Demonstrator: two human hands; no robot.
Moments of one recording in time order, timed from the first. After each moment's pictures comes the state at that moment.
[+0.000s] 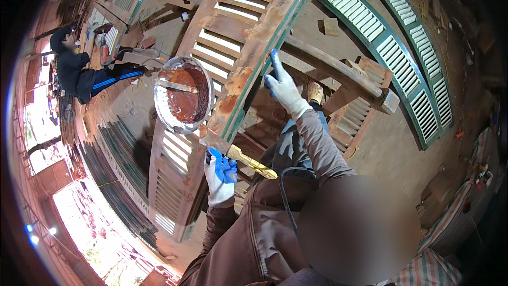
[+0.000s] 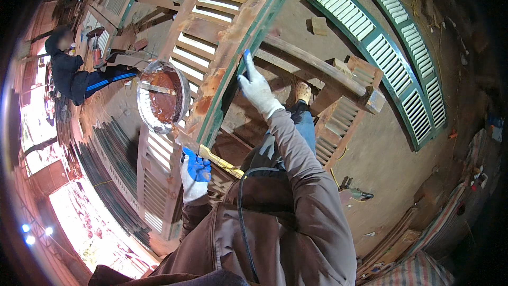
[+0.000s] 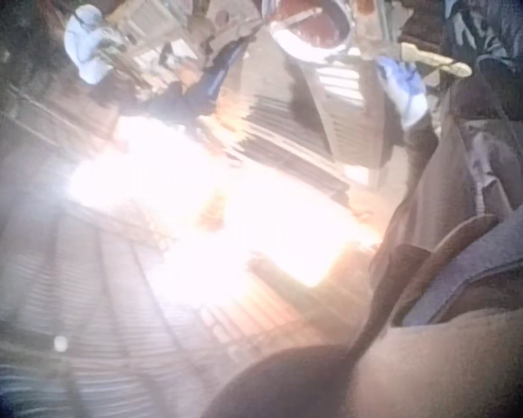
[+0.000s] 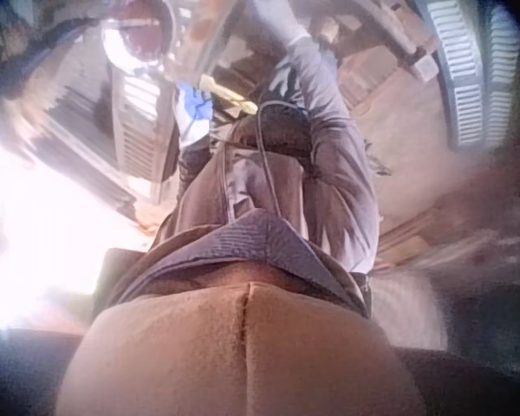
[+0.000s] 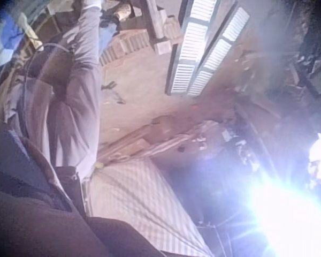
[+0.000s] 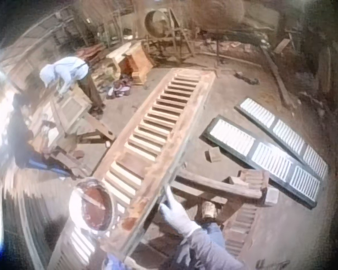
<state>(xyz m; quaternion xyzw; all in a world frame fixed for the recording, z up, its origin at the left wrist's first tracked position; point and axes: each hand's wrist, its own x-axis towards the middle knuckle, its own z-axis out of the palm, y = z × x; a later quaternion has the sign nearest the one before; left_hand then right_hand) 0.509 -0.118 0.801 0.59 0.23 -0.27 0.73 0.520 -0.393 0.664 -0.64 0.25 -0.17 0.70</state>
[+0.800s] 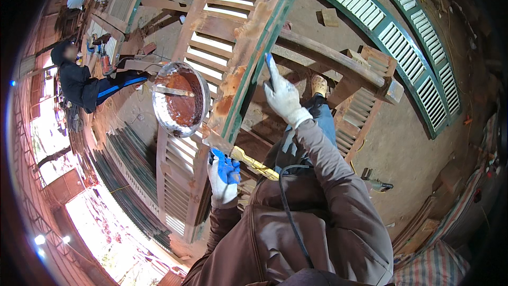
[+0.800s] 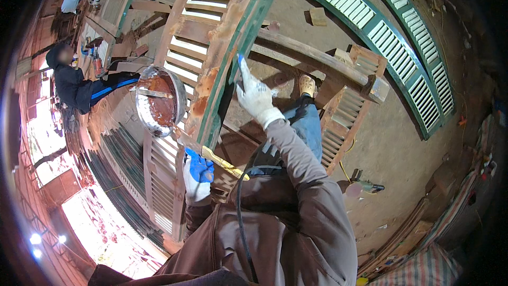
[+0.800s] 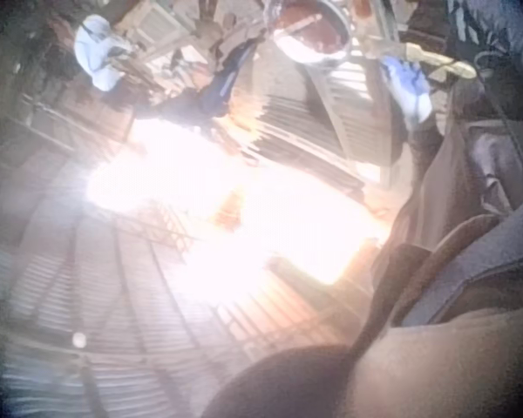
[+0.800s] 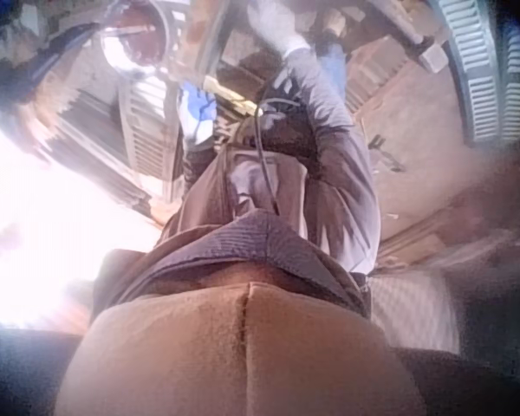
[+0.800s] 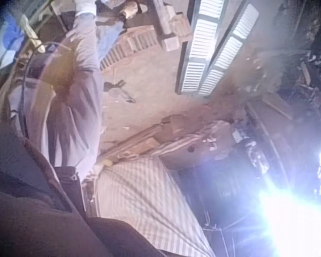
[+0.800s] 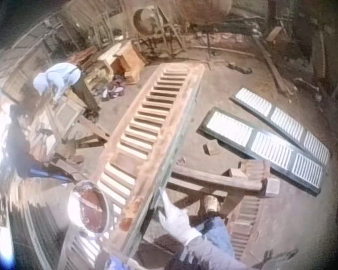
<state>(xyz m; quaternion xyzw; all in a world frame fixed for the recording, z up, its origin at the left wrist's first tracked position) 0.501 -0.115 0.797 0.63 0.21 -0.28 0.70 0.499 -0.370 0.680 -0.77 0.27 -0.20 0.54</state>
